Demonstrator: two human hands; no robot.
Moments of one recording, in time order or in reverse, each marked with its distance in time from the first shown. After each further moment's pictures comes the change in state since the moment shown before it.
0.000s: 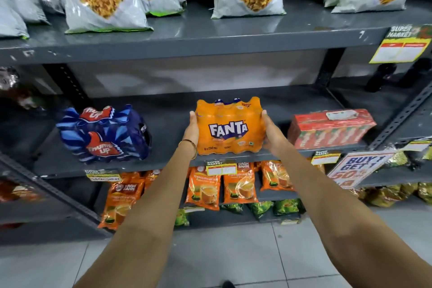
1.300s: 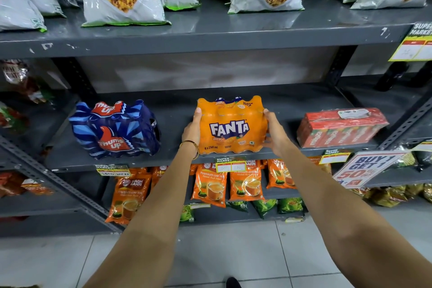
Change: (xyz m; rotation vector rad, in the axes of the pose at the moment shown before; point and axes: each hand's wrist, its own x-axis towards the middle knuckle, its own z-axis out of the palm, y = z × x) left_hand 0.011 -0.008 -0.034 0.117 0.081 0.036; right_hand 0.003 0.009 0.026 0.001 0.066 -0.024
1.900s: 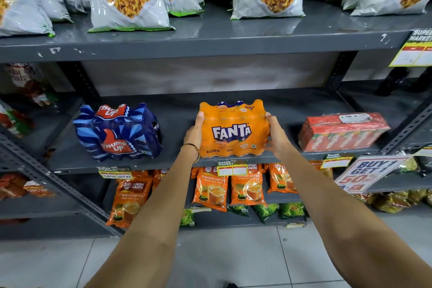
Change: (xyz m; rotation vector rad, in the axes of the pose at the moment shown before) left_hand -0.013 0.008 -0.001 0.004 -0.030 -0.003; right_hand 0.001 0.000 0.003 0.017 0.023 0.001
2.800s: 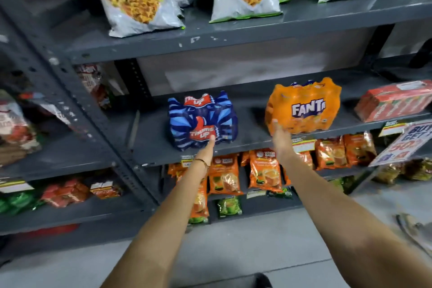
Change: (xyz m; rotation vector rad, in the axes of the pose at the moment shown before) left_hand 0.002 -0.065 -0.252 0.198 -0.136 -0.144; right_hand -0.101 0.089 0.224 0.097 0.261 -0.120
